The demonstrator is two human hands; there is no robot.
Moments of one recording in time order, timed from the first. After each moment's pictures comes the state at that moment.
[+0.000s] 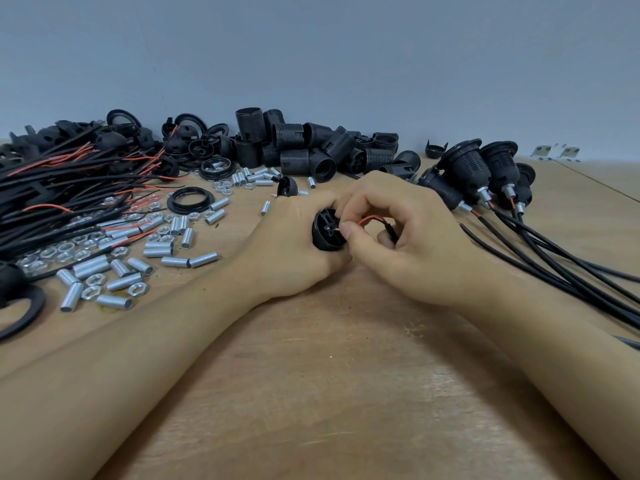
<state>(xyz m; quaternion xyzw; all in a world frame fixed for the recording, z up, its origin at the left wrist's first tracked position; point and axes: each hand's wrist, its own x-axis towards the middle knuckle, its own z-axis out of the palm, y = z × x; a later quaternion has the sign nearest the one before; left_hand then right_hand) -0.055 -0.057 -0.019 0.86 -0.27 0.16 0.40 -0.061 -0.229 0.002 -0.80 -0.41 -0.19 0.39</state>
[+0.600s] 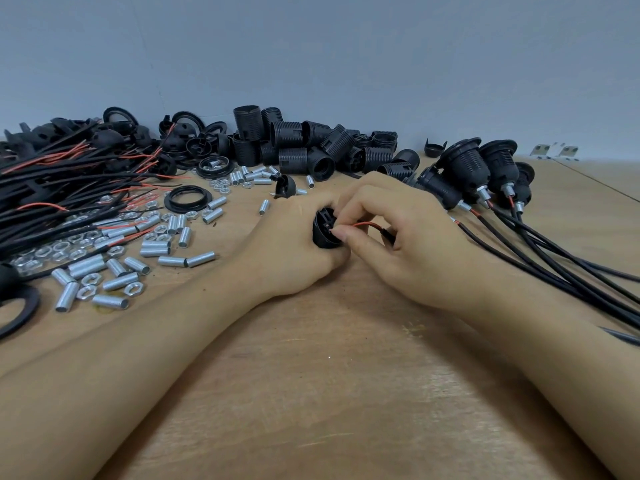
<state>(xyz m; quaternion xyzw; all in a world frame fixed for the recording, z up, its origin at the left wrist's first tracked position) -0.051 -0.058 -0.021 0.87 -0.25 0.15 0.39 -0.058 -0.230 -0.001 -0.82 -0.42 -0.21 0.32</state>
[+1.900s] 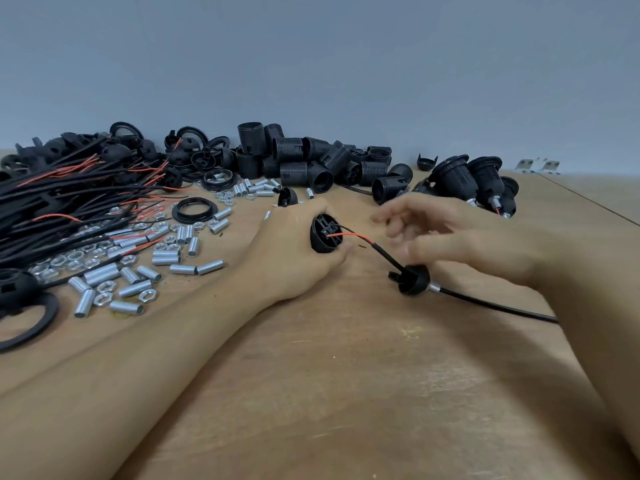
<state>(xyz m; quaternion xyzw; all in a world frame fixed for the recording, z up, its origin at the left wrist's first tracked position) -0.058 -0.059 -0.018 0.88 -0.19 0.19 0.39 -0.058 -0.278 0.035 -0.88 -0.22 0.13 0.41</state>
